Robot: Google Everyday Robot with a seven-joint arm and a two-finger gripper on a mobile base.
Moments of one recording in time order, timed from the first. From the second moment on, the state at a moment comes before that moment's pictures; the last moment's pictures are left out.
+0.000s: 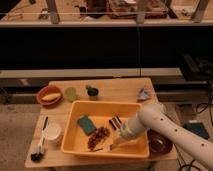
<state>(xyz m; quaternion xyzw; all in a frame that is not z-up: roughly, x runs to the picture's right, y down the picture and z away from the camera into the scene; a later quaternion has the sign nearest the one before) 0.052 0.250 0.717 -0.08 -0.43 -0.57 0.70</state>
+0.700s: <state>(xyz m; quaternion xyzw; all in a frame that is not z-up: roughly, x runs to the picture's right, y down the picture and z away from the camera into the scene) 0.089 0.238 0.725 -0.08 -0.43 -0.56 0.71</state>
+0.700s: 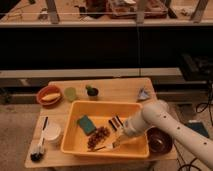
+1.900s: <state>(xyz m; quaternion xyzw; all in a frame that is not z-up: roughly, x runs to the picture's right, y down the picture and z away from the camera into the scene) 0.188 0.163 0.684 -0.05 -0.36 -0.56 0.75</state>
